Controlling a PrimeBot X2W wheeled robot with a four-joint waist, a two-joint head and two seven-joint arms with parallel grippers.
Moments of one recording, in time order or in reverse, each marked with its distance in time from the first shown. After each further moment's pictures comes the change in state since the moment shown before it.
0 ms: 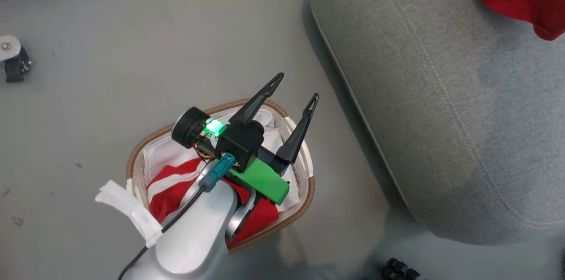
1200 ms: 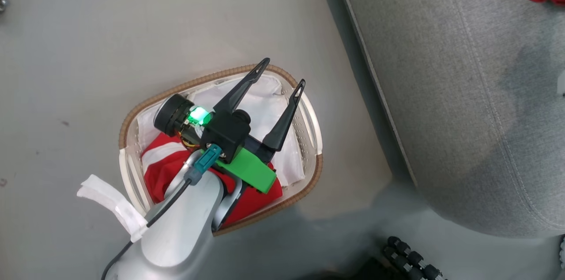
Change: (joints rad) left arm -0.031 0.038 0.026 -0.023 0.026 0.000 0.000; right arm 0.310 0.142 -0.044 0.234 -0.041 0.000 0.000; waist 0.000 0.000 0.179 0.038
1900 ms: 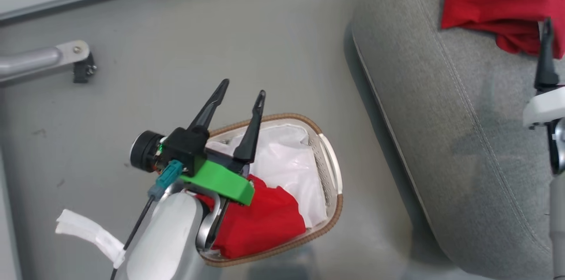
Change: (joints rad) left arm 0.148 -0.054 0.183 -0.011 -0.045 0.000 0.000; right arm 0.148 0.024 0.103 -0.094 0.047 0.000 0.000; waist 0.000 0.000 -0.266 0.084
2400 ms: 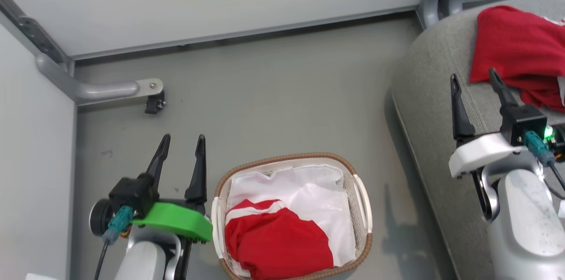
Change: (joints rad) left arm 0.206 -0.017 0.237 0.016 -0.013 0.007 0.000; right arm 0.137 0.128 0.180 -0.004 0.094 0.000 0.000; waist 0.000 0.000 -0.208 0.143
